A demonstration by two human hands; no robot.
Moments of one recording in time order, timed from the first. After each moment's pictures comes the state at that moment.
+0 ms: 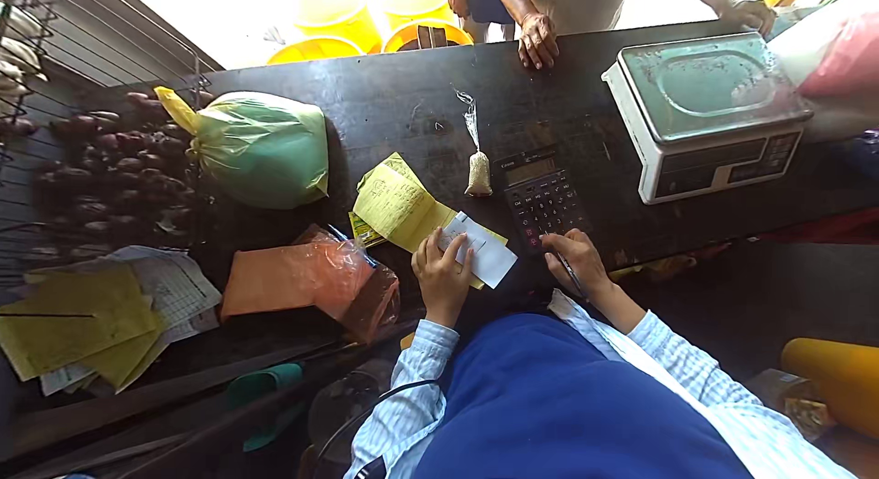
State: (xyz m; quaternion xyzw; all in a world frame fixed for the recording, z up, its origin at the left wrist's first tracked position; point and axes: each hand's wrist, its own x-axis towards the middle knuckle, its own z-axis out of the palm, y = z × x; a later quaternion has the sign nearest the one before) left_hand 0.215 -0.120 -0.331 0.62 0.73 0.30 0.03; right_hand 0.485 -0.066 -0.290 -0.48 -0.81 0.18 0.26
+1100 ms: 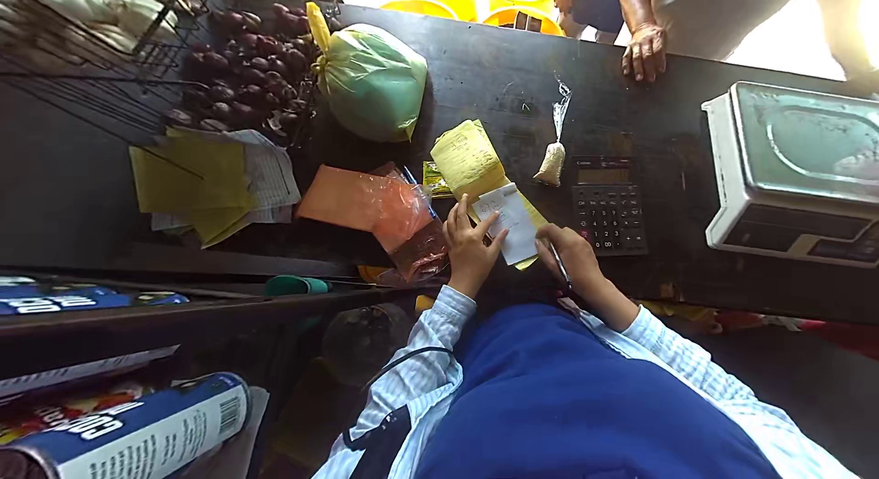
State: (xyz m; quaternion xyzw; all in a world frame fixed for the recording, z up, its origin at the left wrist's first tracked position) left_hand 0.192 -0.137 -0.326 0.53 0.77 0.34 0.08; right_hand 0.390 -0.055 -0.277 -0.39 -0.86 0.30 0.16
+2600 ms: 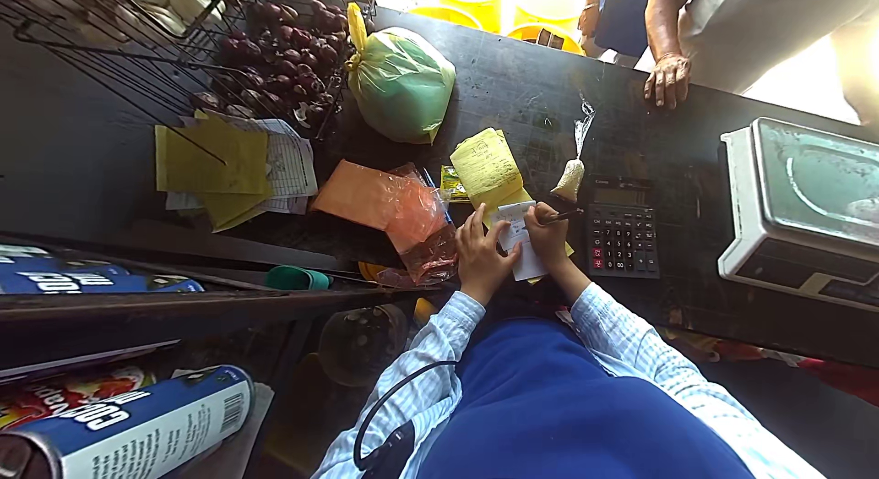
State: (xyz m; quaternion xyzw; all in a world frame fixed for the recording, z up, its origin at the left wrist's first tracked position) left_hand 0.196 -0.134 -0.311 0.51 0.81 0.27 0.08; right_hand 0.297 -0.025 -0.316 -0.41 -0.72 0.40 0.39
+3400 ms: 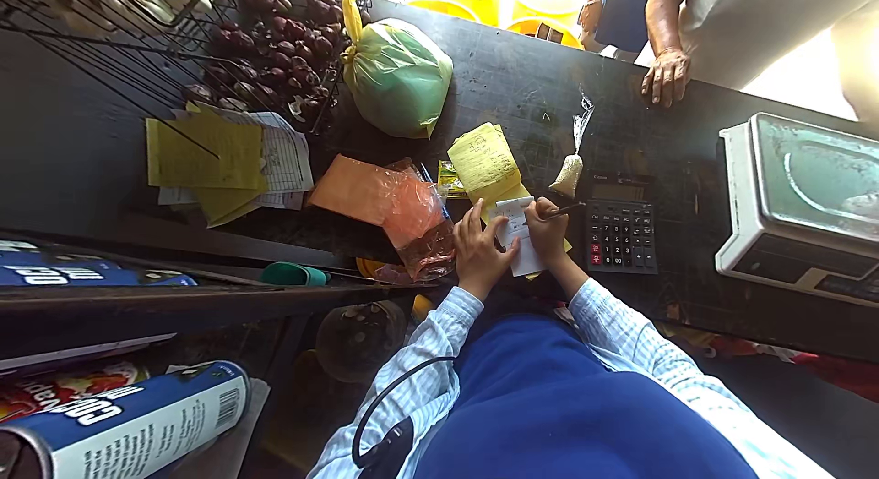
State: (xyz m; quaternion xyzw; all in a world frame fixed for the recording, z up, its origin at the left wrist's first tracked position) left_hand 0.197 -0.134 -0.331 0.51 0.81 0.31 0.05; right_hand 0.298 -0.026 -0.318 -0.41 -0.71 0.40 0.42
